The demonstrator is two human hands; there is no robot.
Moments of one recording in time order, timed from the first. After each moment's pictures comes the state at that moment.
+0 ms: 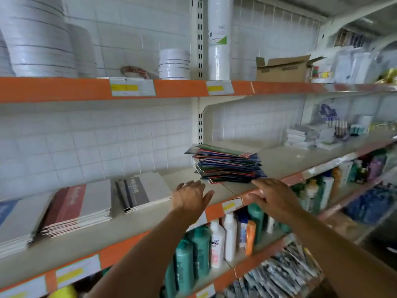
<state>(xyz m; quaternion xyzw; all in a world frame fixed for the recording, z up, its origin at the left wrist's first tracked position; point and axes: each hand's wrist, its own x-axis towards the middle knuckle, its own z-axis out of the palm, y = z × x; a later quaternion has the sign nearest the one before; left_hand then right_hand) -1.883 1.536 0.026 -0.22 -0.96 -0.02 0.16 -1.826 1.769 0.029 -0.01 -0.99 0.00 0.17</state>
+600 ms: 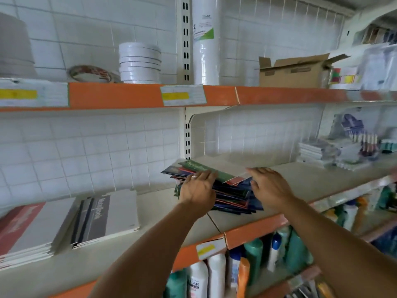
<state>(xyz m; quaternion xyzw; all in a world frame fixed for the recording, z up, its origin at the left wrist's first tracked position) -1.999 1.661 0.056 -0.22 -0.95 -0.06 0.19 -1.980 1.869 0.068 0.05 -0.98 0.00 0.20</state>
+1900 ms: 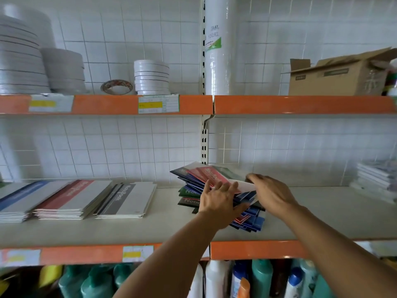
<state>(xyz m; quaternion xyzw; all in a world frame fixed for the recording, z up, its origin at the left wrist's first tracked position) -1.997 1.763 0.049 -0.08 -0.99 0.00 0.15 -2.023 1.921 0.081 0.22 -0.95 0.03 0.20</state>
